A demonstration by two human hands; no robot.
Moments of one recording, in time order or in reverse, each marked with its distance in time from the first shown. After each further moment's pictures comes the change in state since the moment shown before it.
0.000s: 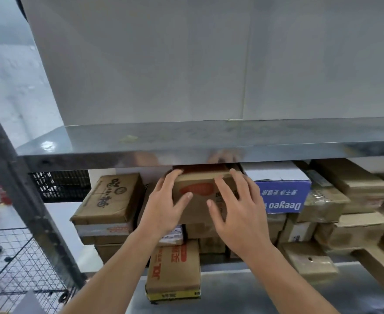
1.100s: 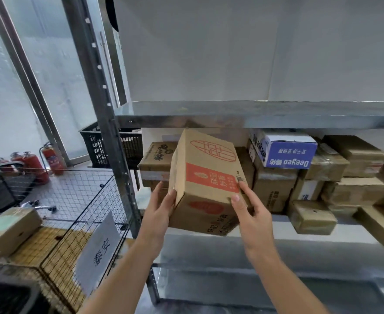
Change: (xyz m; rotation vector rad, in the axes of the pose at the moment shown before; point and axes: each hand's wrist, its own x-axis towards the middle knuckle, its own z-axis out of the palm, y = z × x) left_hand -0.213 0.028 -0.090 -0.882 0.188 -0.595; right_hand -0.138 -0.114 -0.092 1.242 -0.177 0.672
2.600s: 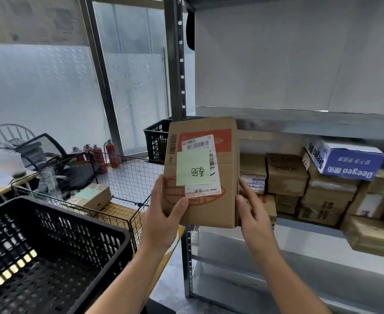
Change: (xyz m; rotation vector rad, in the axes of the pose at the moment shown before) left_hand -0.099 0.025 -0.121 0.435 0.287 0.395; right_hand -0.080 -0.017 0.090 -0.124 -0.316 -0.093
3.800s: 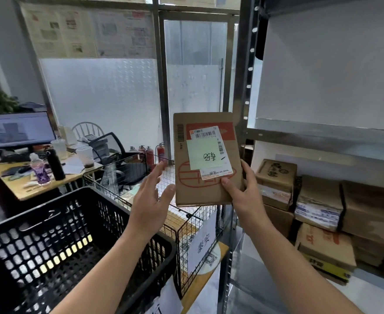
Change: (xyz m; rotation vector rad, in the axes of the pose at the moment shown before) left_hand 0.053 -0.005 -0.121 0.356 0.247 0.128; right_hand 0.111 -0.007 0.141 0.260 -0.250 0.001
